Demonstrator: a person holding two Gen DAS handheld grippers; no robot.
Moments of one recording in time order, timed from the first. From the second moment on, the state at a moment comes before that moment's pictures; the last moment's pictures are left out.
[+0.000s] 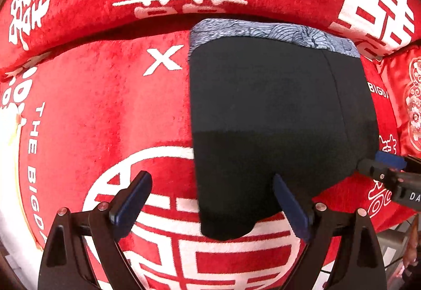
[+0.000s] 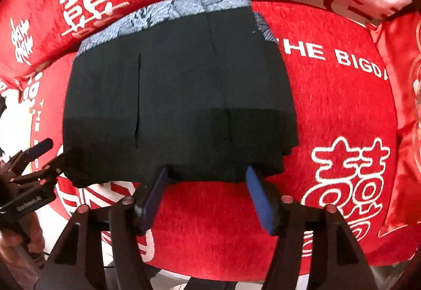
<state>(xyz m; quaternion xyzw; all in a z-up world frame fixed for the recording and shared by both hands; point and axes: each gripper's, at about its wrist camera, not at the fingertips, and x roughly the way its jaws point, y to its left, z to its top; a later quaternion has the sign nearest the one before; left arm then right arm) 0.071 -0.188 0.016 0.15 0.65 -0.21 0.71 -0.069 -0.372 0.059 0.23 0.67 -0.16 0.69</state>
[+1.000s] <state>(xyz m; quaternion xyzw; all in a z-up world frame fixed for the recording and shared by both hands) 0.120 -0.170 0.019 0.11 0.63 -0.22 0.74 -0.031 -0.462 0.086 0.28 0.58 -0.15 0.75</state>
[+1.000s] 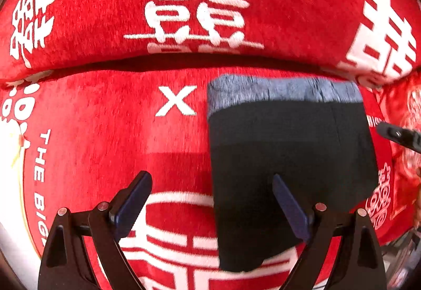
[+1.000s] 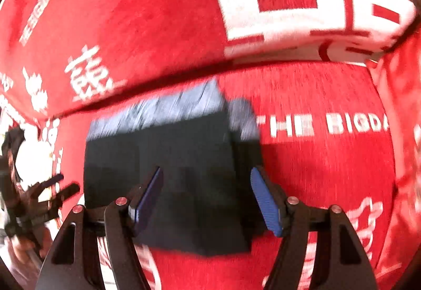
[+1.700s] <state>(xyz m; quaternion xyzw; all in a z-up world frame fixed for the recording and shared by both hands) 0.121 -0.191 -0.015 0.12 0.65 -0.20 0.72 -0.059 -0.507 0.035 0.36 0.62 -0.10 0.69</state>
